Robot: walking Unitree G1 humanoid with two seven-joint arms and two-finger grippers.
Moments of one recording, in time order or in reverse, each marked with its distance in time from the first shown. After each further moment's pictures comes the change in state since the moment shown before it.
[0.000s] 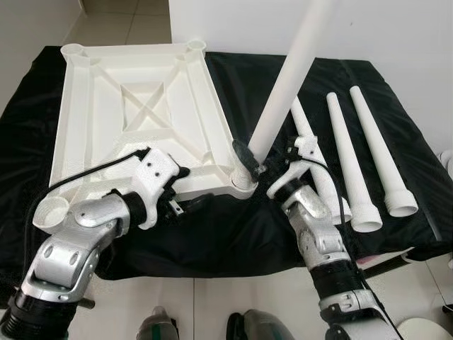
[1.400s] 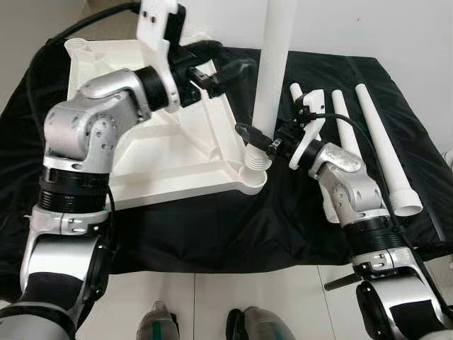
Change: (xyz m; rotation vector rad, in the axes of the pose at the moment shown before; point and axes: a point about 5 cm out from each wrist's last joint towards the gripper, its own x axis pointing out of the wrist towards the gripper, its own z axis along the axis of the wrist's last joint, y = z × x) left arm 0.054 0.036 0.137 -0.118 -0.404 -0.214; right arm 0.021 -0.010 0.048 -0.211 0.127 0.407
